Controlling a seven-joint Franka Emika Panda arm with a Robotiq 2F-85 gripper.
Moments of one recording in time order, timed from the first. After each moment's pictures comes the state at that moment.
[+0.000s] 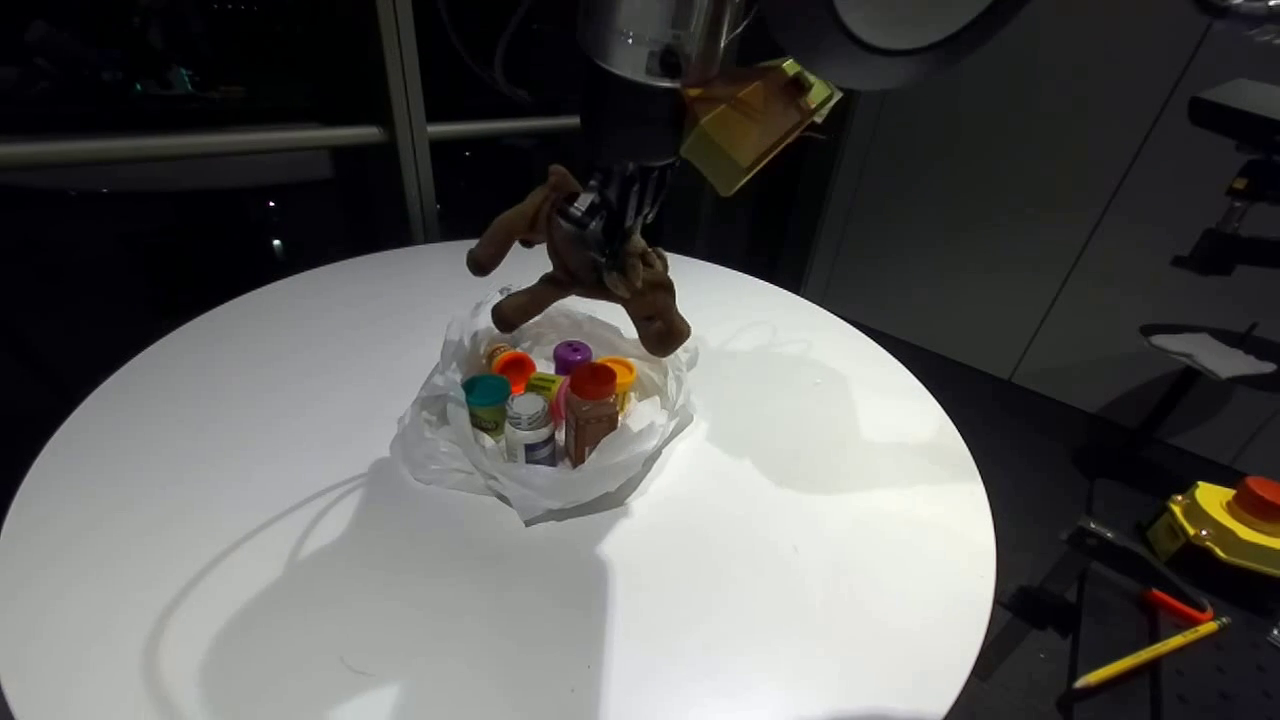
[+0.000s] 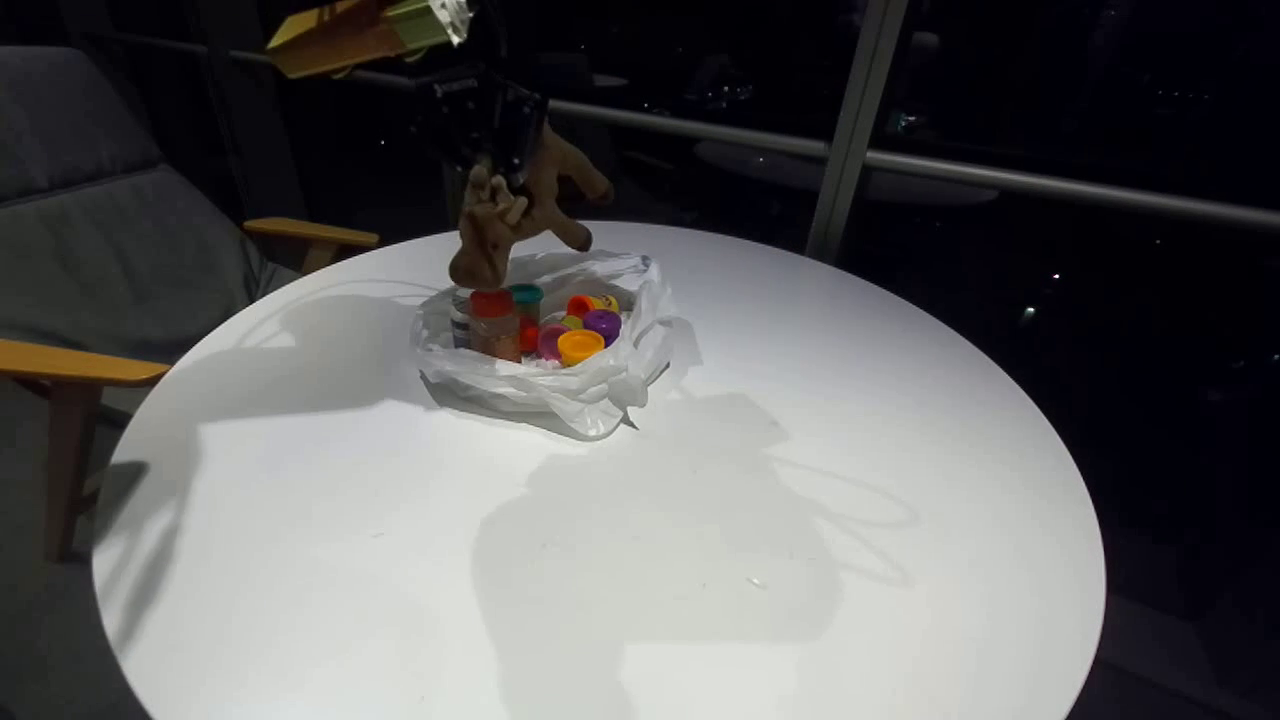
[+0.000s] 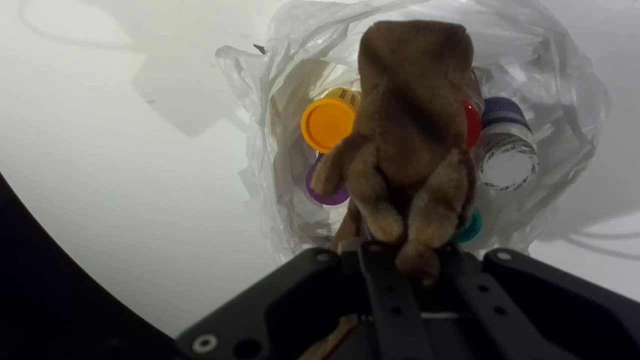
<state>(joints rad) 0.25 0.26 -0.01 -2.07 -0.52 2.55 0.43</state>
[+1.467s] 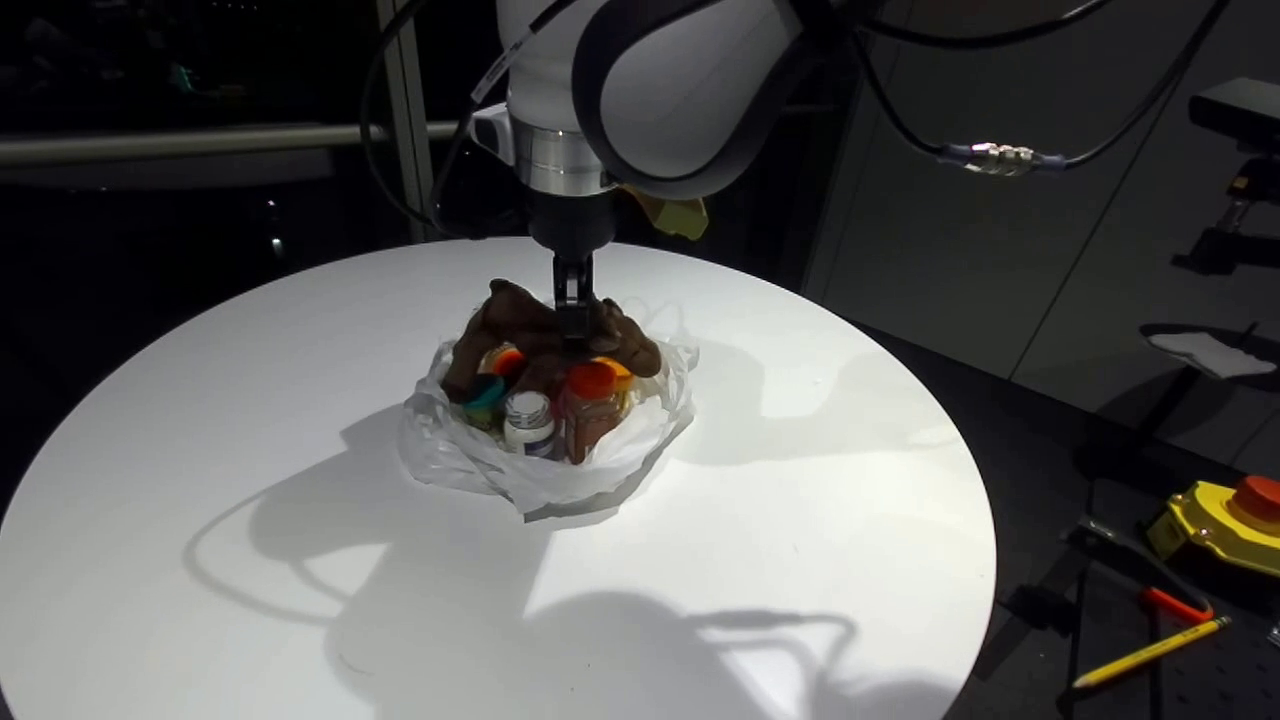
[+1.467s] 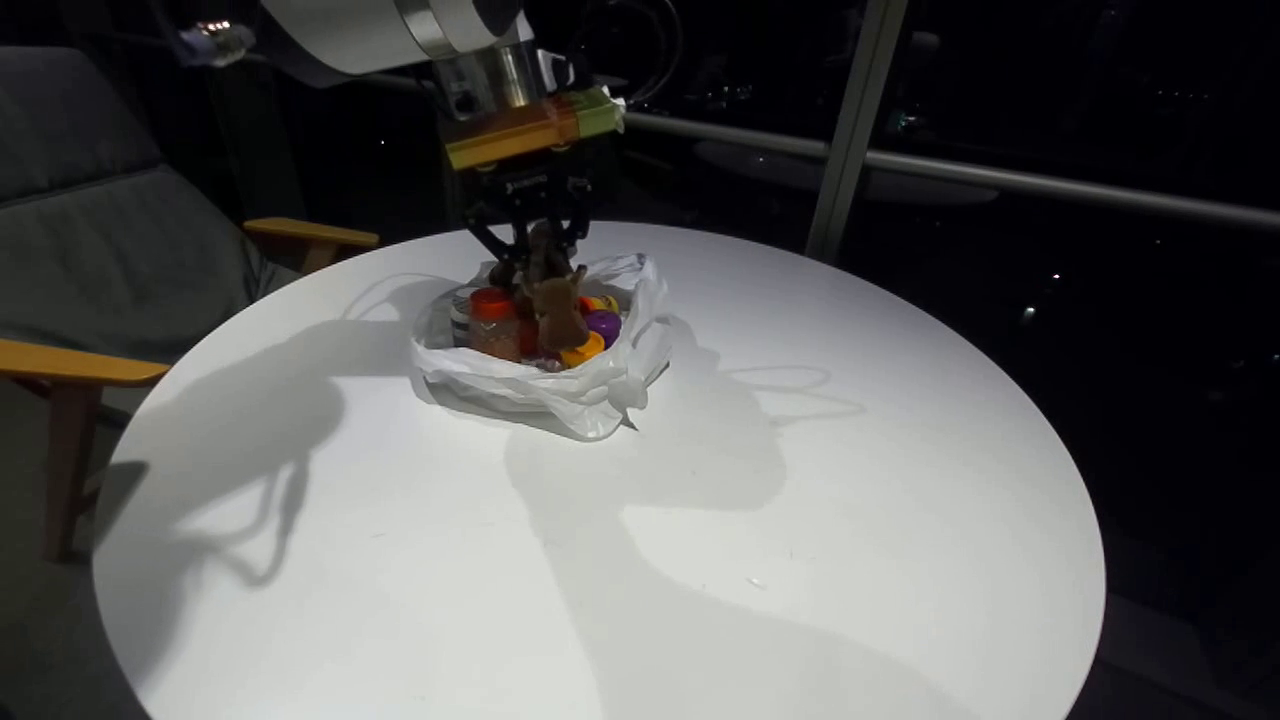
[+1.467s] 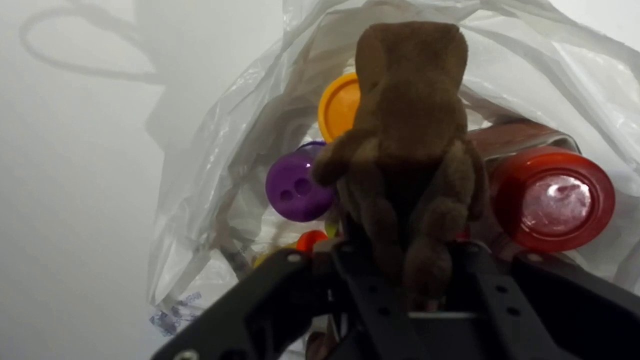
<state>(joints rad) 0.17 0.59 0.05 -1.75 -0.43 2.44 -0.31</state>
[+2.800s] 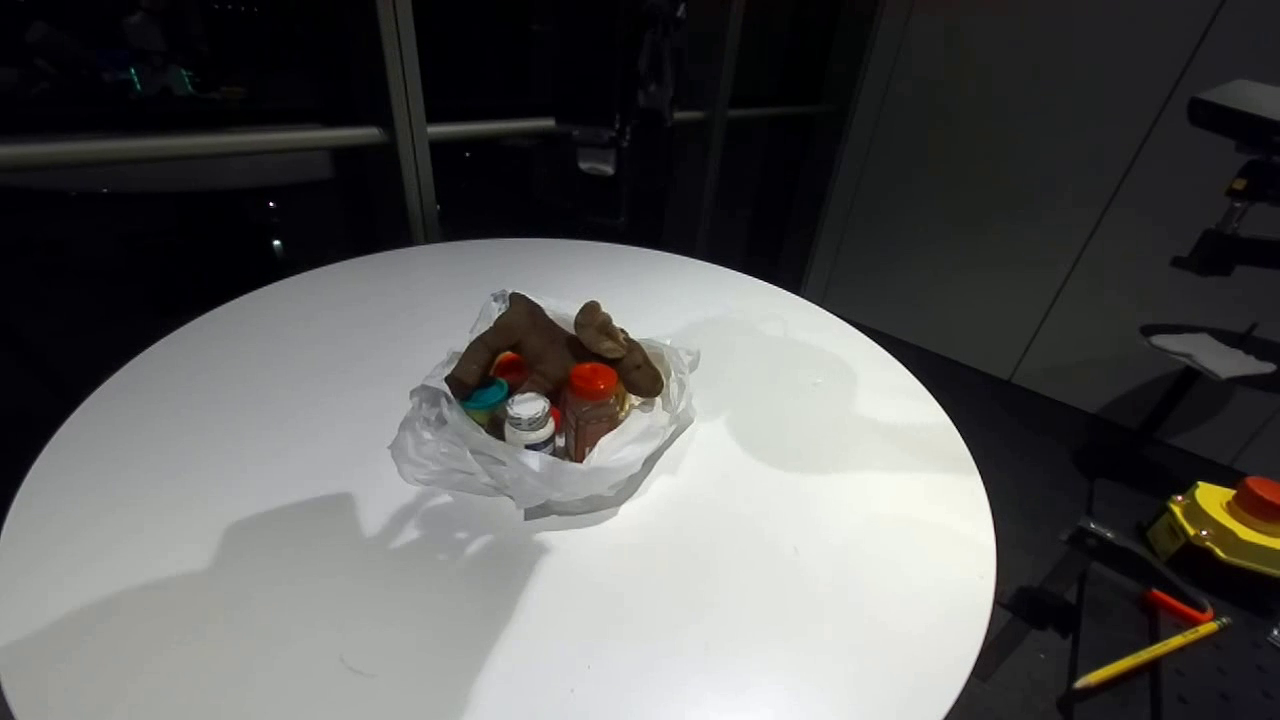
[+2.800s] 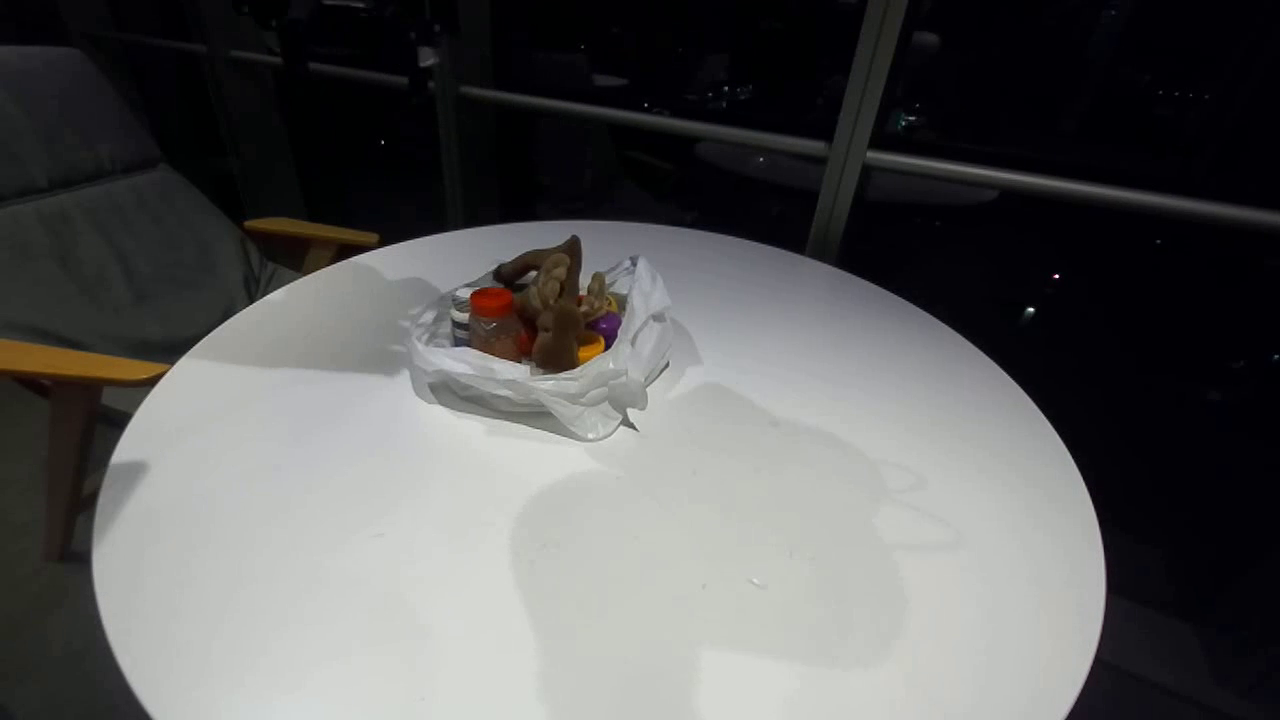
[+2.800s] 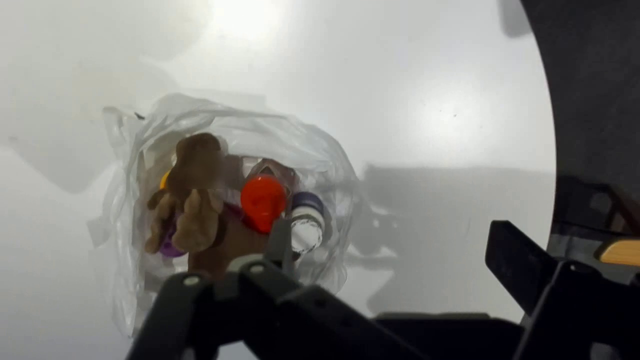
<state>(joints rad) 0.17 0.14 0.17 -1.92 -0.04 2.02 -0.11</state>
